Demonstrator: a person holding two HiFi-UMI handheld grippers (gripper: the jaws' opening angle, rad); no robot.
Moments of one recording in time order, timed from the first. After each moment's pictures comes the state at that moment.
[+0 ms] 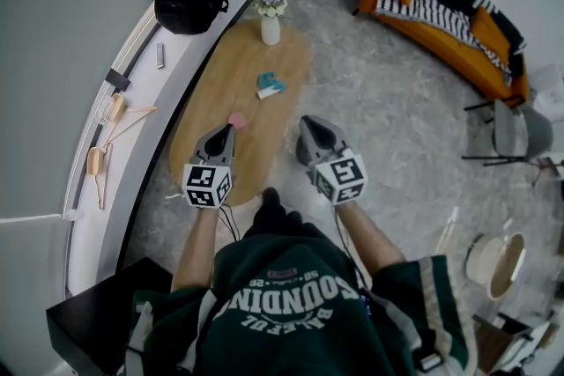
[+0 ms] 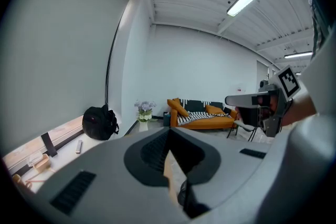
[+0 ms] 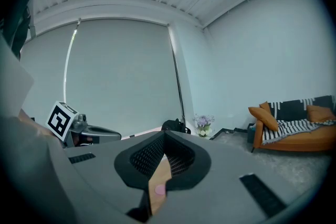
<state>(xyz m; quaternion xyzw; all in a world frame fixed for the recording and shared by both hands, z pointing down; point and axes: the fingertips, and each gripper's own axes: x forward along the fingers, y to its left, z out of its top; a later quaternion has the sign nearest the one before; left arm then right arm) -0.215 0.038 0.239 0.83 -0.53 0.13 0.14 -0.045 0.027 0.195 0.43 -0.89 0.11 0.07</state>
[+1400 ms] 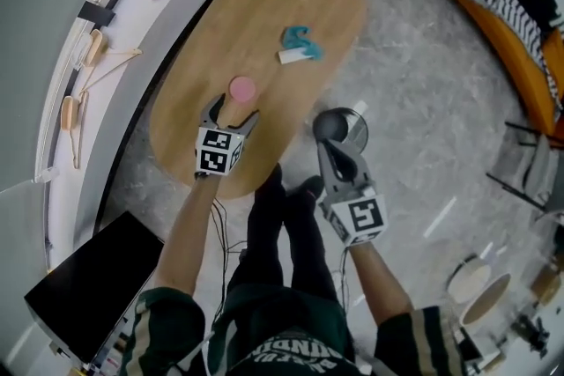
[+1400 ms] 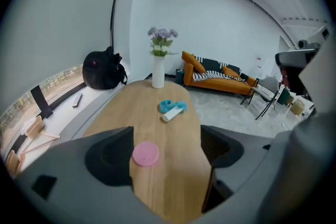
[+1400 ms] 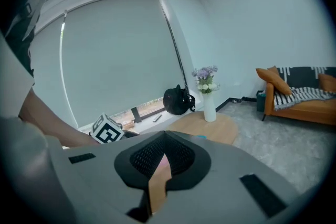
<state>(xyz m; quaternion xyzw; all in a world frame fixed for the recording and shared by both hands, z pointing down) -0.253 -0.068 0.593 0.76 -0.52 0.29 0.27 -0.062 -0.029 0.439 0.37 -0.89 0.20 0.17</state>
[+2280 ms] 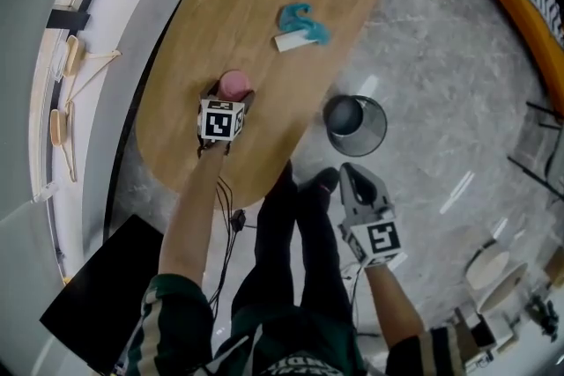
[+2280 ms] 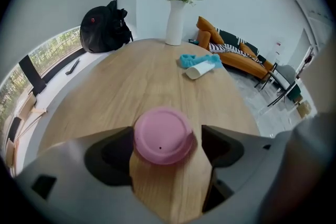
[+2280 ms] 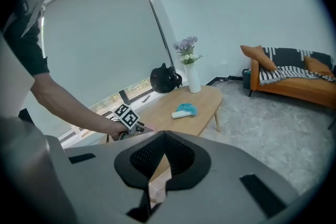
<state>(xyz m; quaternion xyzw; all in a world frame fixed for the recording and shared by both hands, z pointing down) -0.287 -0.110 0.785 0.68 -0.51 0.38 0.37 -0.017 -0.007 0.564 0.40 -0.84 0.28 0.22</state>
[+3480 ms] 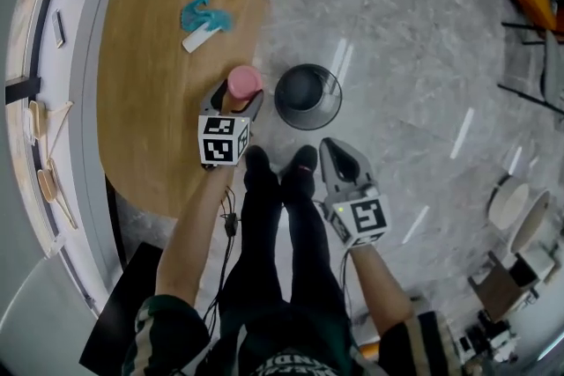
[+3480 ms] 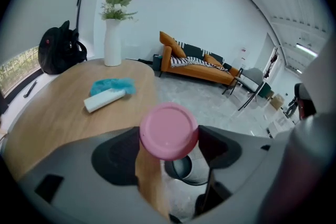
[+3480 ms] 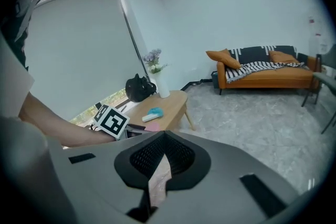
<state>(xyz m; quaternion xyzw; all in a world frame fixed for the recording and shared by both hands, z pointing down) -0.045 -0.113 0.726 0.80 -0.42 0.32 0.30 0.107 0.002 0.583 0.52 -0.77 0.31 0.19</state>
